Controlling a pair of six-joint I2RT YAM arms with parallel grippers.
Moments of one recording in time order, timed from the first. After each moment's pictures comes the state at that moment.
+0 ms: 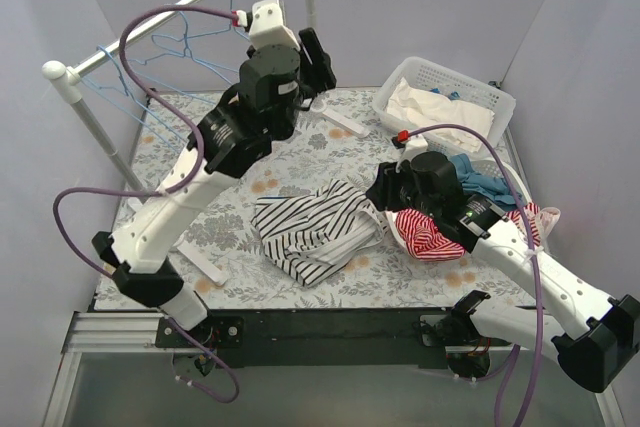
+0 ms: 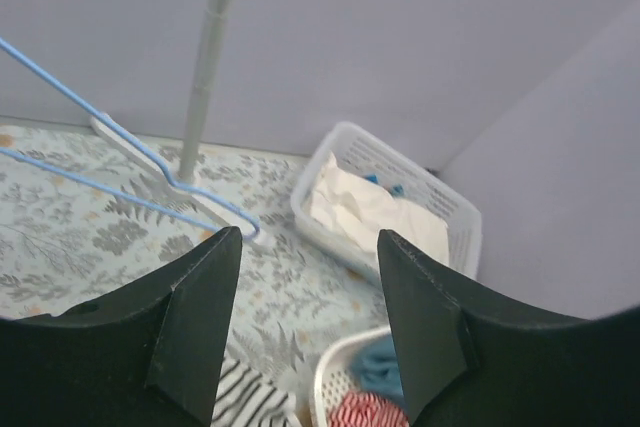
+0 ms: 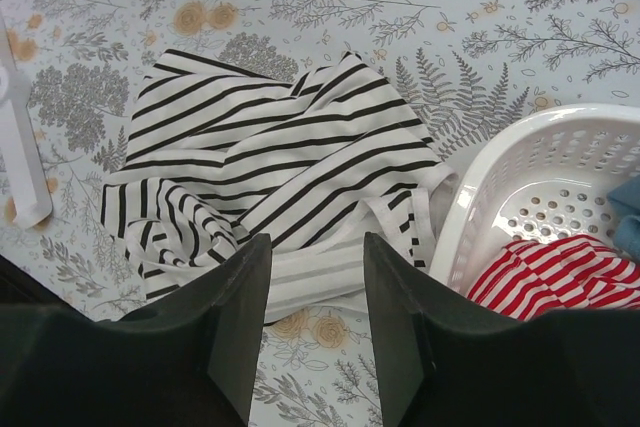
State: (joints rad) left arm -0.93 1.54 2.03 -0.57 -0.70 -0.48; right arm 0.70 1.00 0.89 -0.39 0.03 0.36
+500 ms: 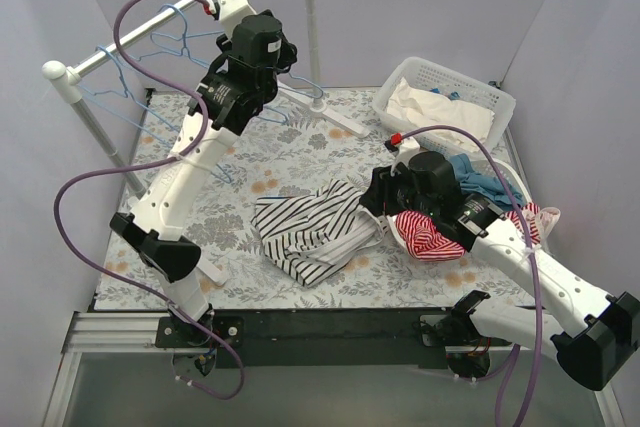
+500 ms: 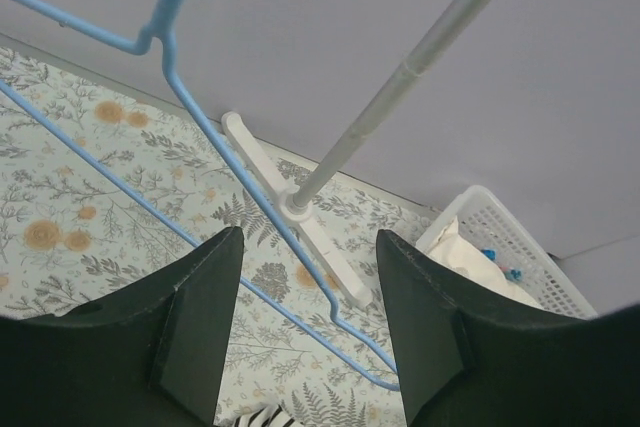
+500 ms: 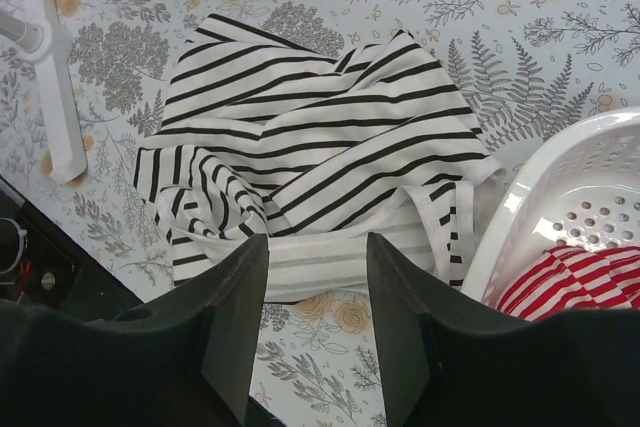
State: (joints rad) left arm -0.62 1.74 2.22 -0.72 -0.71 -0.60; right arm 0.70 1.01 0.89 -0.40 -0.09 0.35
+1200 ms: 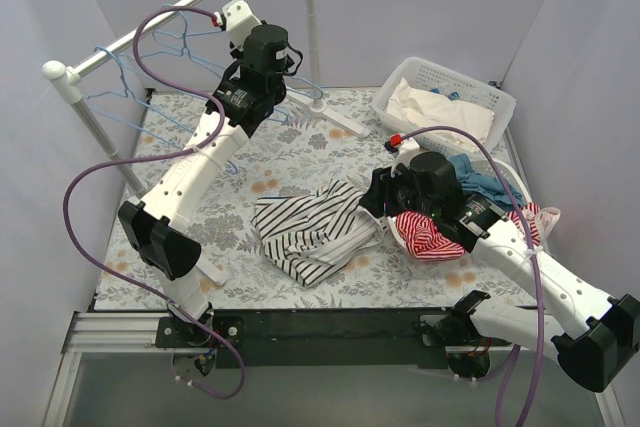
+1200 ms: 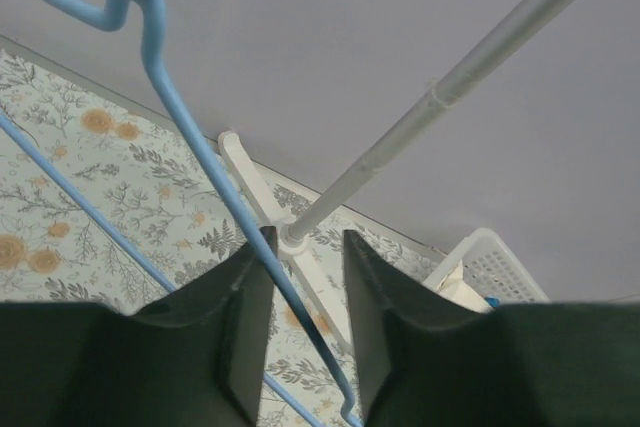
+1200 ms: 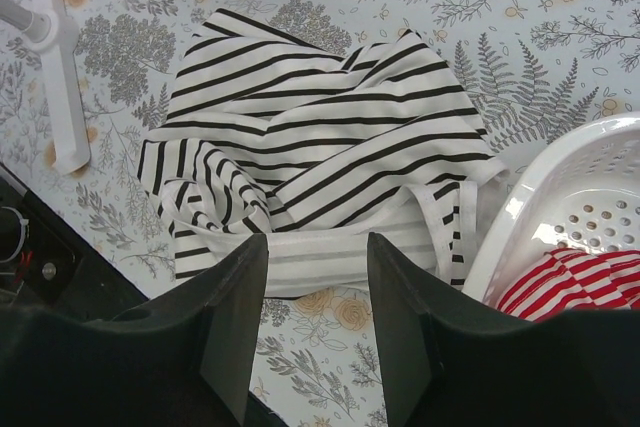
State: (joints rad) left arm -0.57 1.75 2.02 -0.48 -0.75 -0.63; right arm 0.70 1.01 0.89 -0.40 -0.11 0.33
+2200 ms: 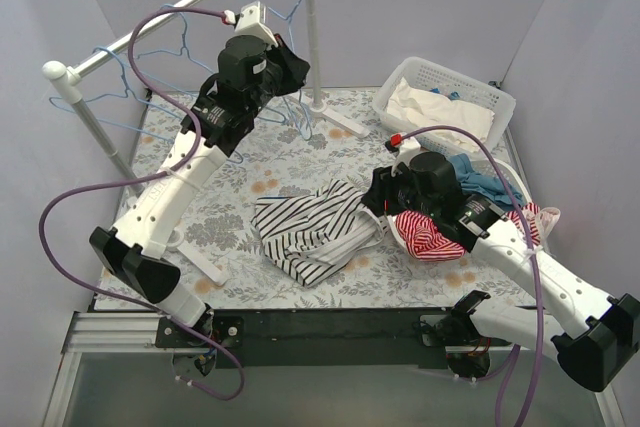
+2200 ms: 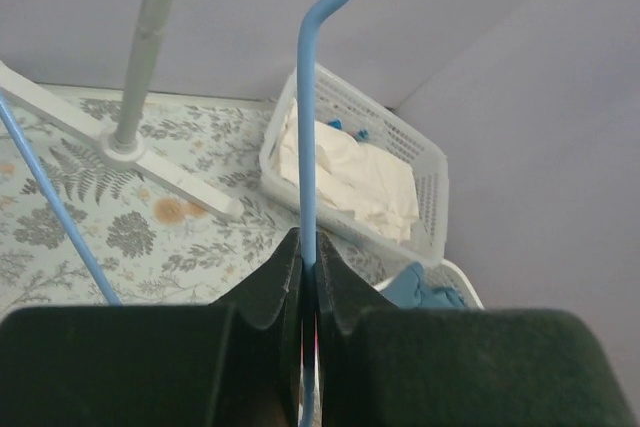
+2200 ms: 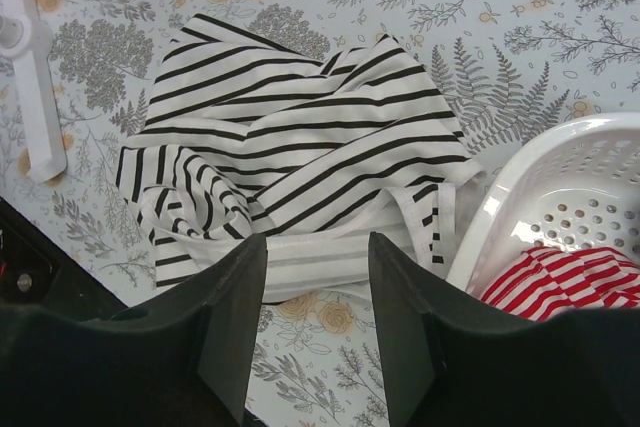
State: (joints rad) left arm -0.57 1.57 1.85 -0.41 -0.19 -0.58; right arm 0.70 1.01 0.89 -0.40 -0.07 0.31
